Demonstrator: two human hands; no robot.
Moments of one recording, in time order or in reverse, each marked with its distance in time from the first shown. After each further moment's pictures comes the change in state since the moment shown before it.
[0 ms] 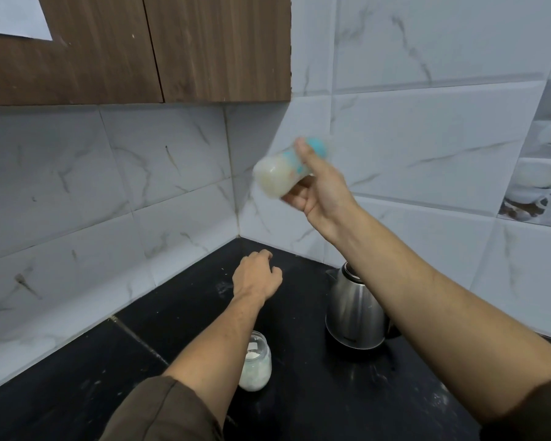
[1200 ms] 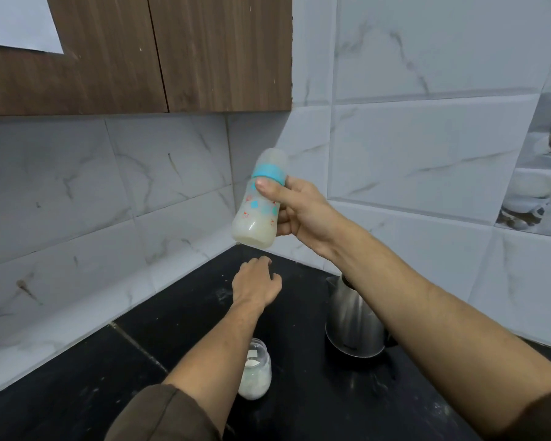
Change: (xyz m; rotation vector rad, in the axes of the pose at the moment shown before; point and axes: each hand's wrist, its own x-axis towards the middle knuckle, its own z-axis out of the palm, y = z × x) left_hand 0.000 -0.002 -0.002 0.013 -0.019 0.003; right_hand -0.017 0.010 0.010 -0.340 -0.295 0.058
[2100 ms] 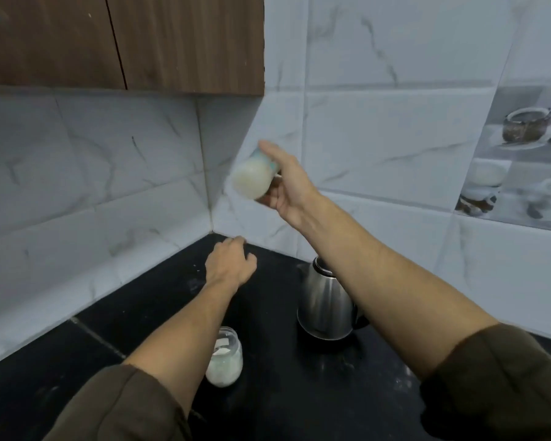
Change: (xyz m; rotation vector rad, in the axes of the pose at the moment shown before) left_hand 0.016 0.016 -0.011 0.032 0.037 0.053; right_hand 0.024 -0.015 -0.020 0.191 0.282 0.107
